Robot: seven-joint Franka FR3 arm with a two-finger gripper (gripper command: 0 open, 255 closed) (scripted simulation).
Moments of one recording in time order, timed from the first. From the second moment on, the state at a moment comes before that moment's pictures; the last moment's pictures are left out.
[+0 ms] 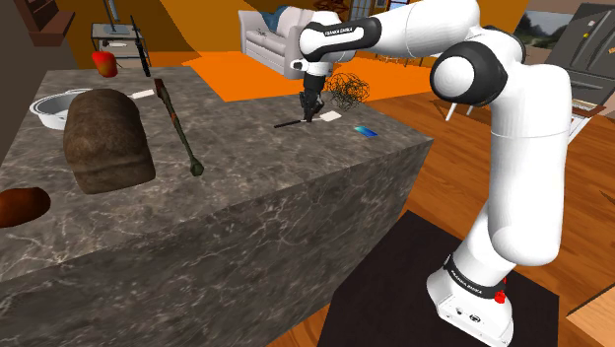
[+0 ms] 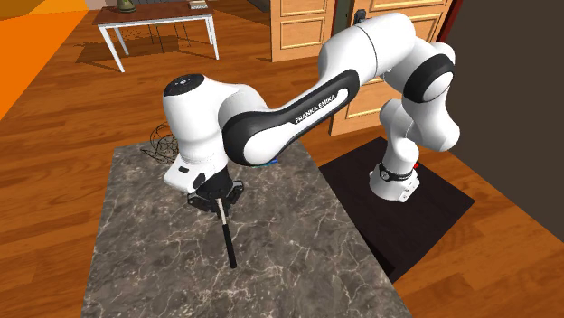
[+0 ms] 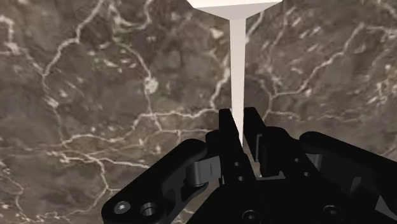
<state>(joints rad) 0.14 0.43 -0.31 -1.45 0.20 1.86 -1.54</state>
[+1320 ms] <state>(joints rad) 0.12 0.43 -0.32 -1.27 0.20 1.68 -1.52</state>
